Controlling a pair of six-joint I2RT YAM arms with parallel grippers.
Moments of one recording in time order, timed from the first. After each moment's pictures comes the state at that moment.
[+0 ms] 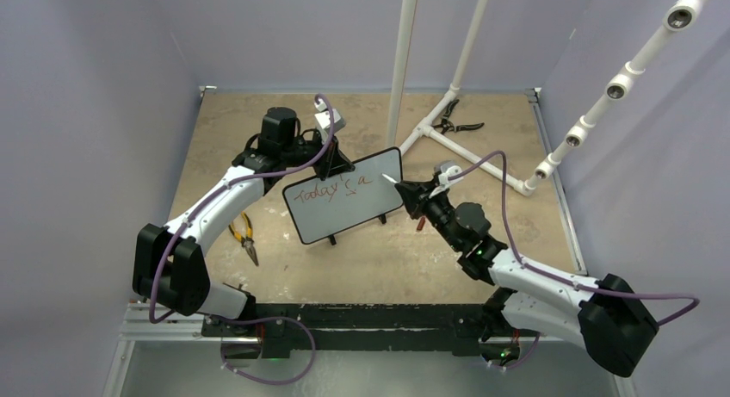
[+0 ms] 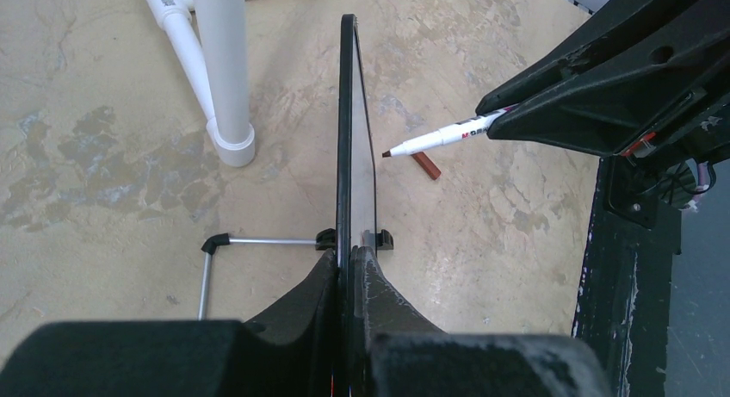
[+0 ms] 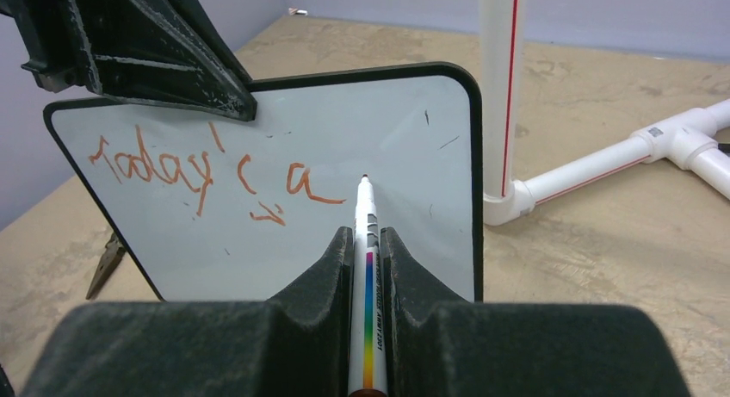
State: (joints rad) left arm -0.38 1.43 1.11 -0.17 0.78 0.12; right arm 0.75 1.01 0.37 0.70 0.16 0.23
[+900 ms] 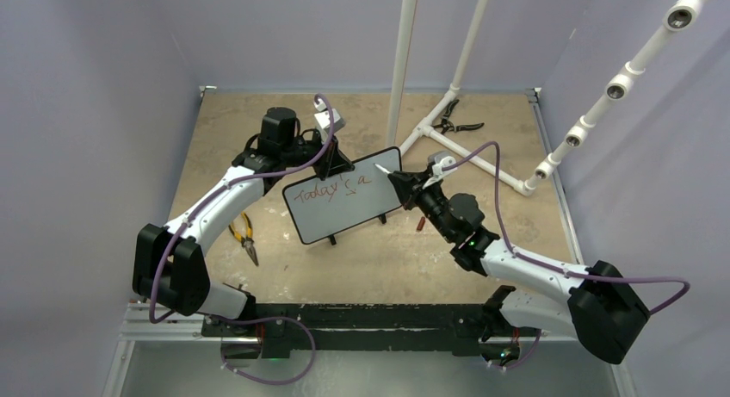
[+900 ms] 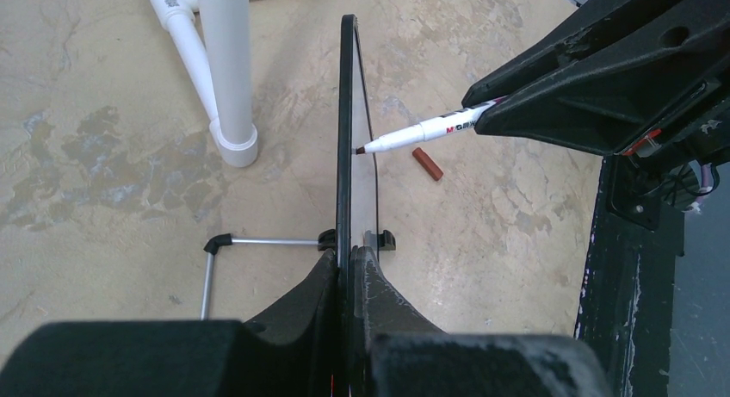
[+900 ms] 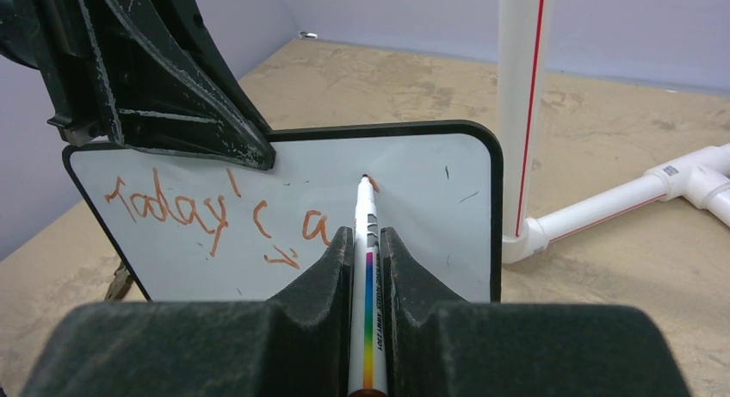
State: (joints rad) left arm -0.38 1.43 1.10 -0.16 0.78 0.12; right arm 0.75 1.11 0.45 0.76 0.16 0.23
